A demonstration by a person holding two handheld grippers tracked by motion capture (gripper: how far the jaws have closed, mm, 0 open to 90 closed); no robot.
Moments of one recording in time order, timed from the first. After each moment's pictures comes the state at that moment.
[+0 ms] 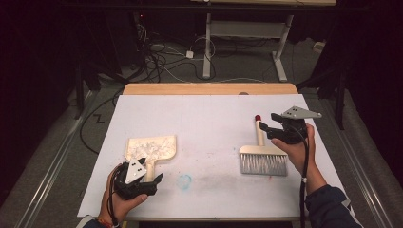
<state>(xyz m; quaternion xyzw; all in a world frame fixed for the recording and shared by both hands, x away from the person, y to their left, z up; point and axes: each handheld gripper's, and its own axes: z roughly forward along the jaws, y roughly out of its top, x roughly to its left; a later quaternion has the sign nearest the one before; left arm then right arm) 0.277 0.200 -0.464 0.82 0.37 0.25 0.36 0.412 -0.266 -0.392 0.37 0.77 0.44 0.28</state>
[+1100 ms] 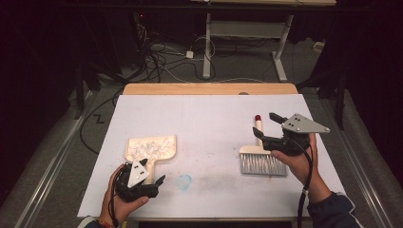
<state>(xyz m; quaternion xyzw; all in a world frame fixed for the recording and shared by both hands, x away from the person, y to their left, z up) 0.273 0.195 -0.463 0.82 0.35 0.26 0.36 0.356 -0.241 -0.360 0.29 0.76 0.49 0.32</state>
